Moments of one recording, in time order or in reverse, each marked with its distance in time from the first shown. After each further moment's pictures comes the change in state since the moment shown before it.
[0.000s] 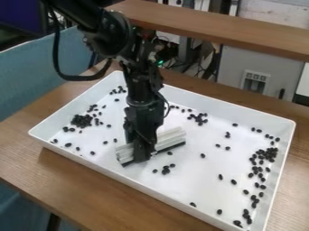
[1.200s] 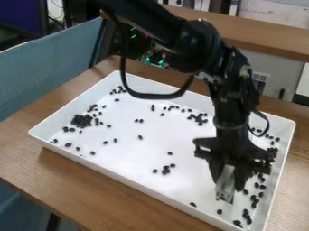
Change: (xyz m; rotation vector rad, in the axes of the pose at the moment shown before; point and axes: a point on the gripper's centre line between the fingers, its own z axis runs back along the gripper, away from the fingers) arm 0.086 -0.133 0.020 -0.172 -0.148 0.593
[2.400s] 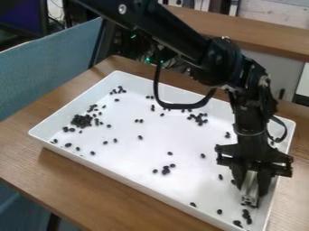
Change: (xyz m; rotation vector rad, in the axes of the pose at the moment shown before) arm 0.019 -0.005 -0.028 0.006 0.032 0.013
